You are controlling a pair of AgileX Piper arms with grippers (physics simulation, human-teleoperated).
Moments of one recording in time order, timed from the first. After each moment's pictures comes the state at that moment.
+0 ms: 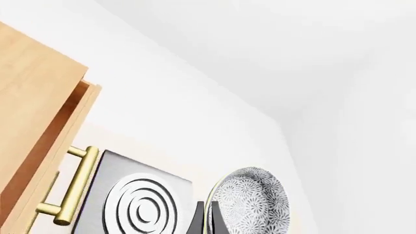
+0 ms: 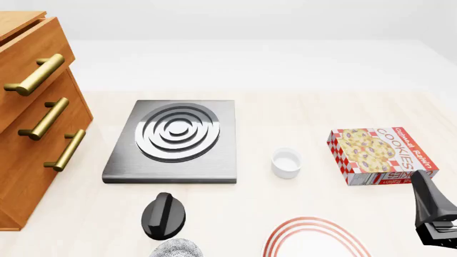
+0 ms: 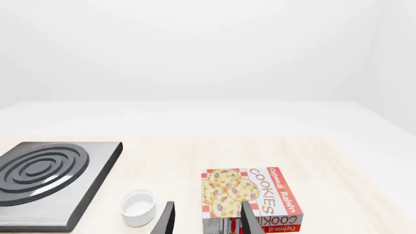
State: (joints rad) left arm -0.17 0.95 -1.22 0.52 -0.68; right arm 0.00 0.01 0.00 0.00 0.00
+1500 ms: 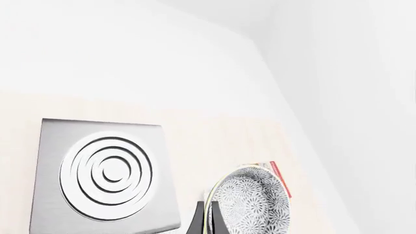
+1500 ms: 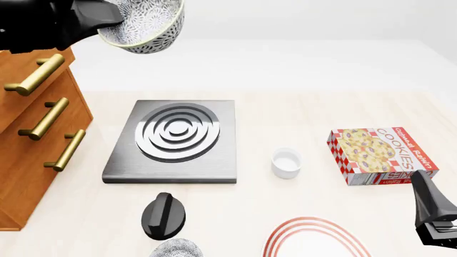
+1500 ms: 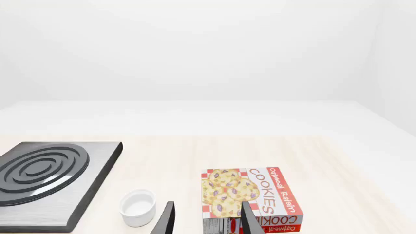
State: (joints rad) left arm -0.50 1.01 -1.18 0.55 -0.57; right arm 0.00 0.01 0.00 0.00 0.00
